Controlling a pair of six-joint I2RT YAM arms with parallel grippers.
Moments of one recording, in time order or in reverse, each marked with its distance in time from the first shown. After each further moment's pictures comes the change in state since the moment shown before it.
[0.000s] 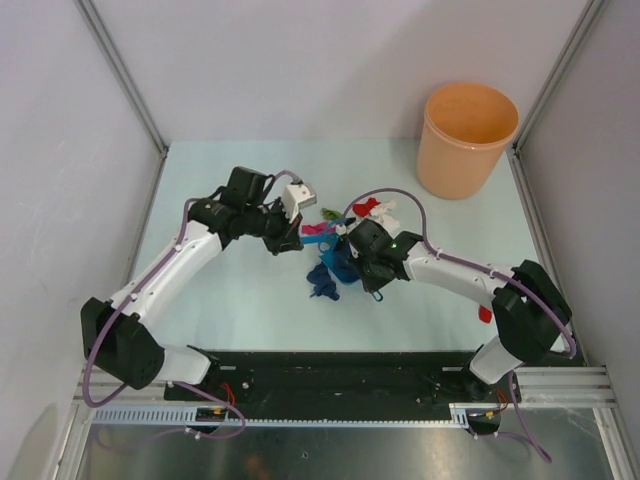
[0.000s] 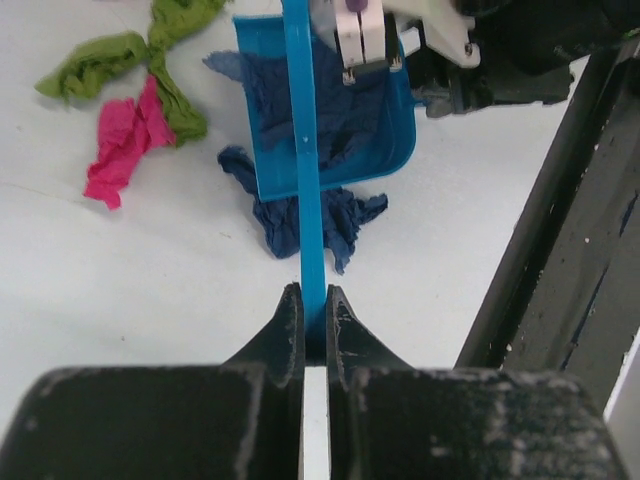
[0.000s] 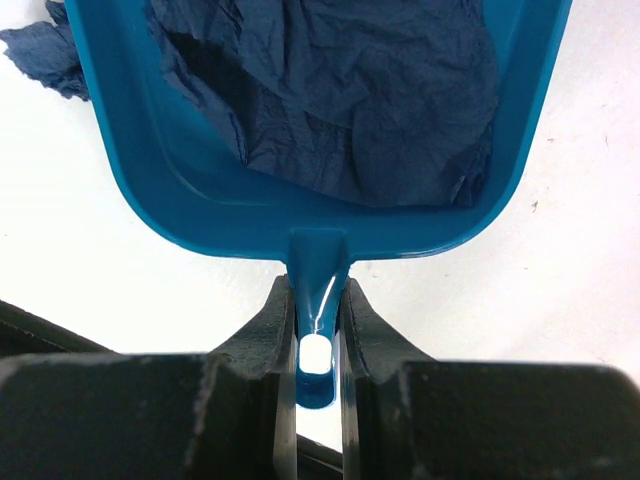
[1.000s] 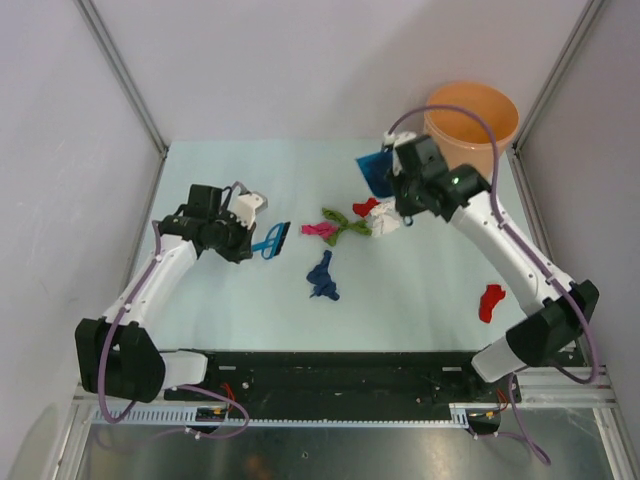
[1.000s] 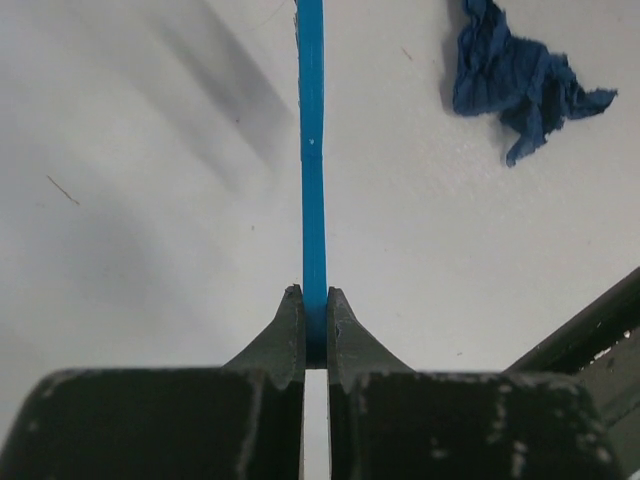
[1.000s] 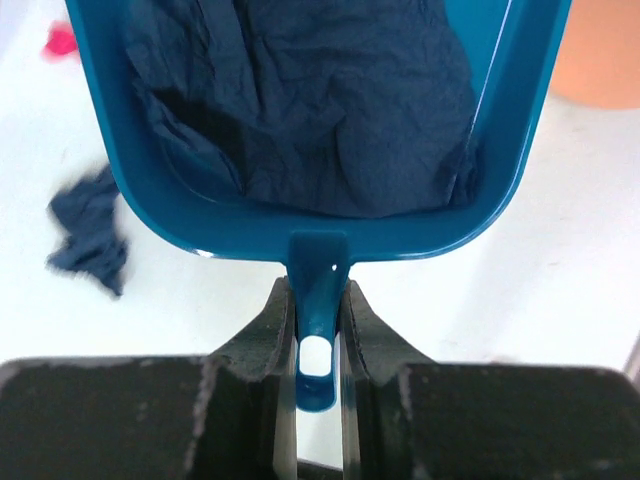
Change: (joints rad) left arm 0.298 -0.086 -0.175 -0.035 -0.213 -0.004; right arm -0.237 -0.082 0.504 -0.295 0.095 -0.084
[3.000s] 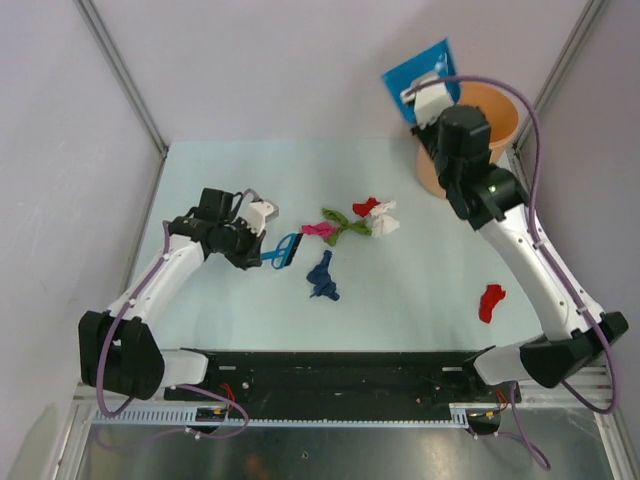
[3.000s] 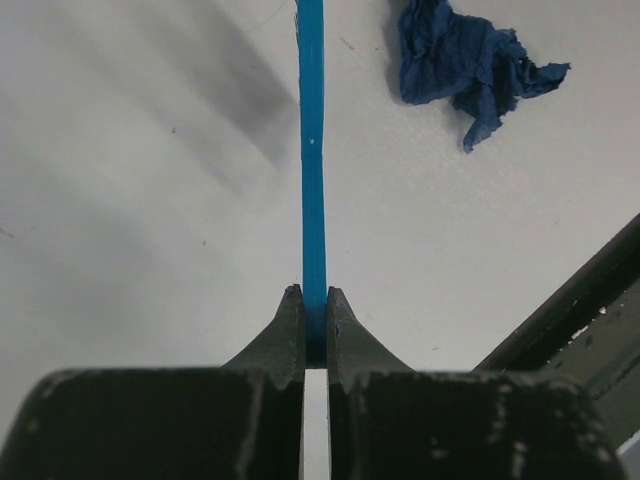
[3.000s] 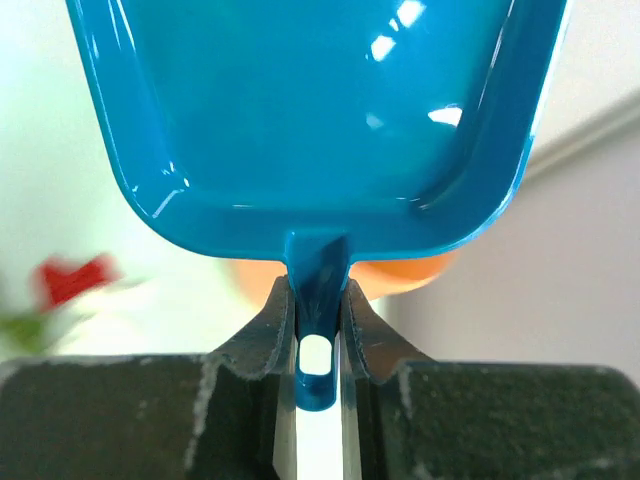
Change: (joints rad) left arm -0.055 0.010 -0.040 -0.006 0.039 0.015; right arm -0.119 -0.063 0.138 0.547 0.358 -0.660
